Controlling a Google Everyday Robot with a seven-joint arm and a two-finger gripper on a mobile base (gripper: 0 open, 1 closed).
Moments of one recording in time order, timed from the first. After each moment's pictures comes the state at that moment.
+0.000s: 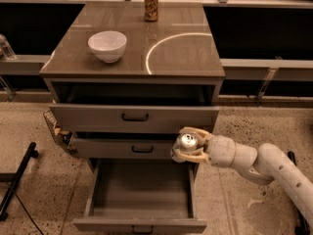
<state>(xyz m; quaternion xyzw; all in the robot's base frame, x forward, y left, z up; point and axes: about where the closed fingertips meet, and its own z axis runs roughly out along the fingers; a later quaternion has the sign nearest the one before) 0.521 -0.105 0.691 -0.45 0.49 0.37 0.65</state>
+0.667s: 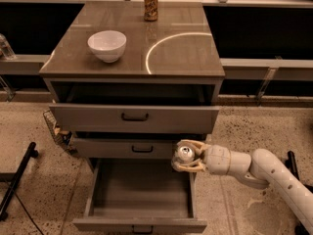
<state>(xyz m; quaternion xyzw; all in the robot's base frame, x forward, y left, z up) 0.518 -0.099 0.626 -0.50 0.48 0.36 0.63</state>
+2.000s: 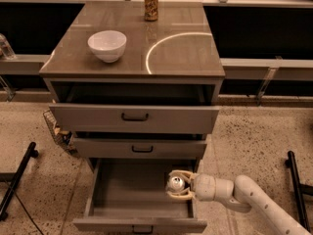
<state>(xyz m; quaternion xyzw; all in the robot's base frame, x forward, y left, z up) 0.489 -0.082 0.474 -0.50 0.50 0.39 0.59</state>
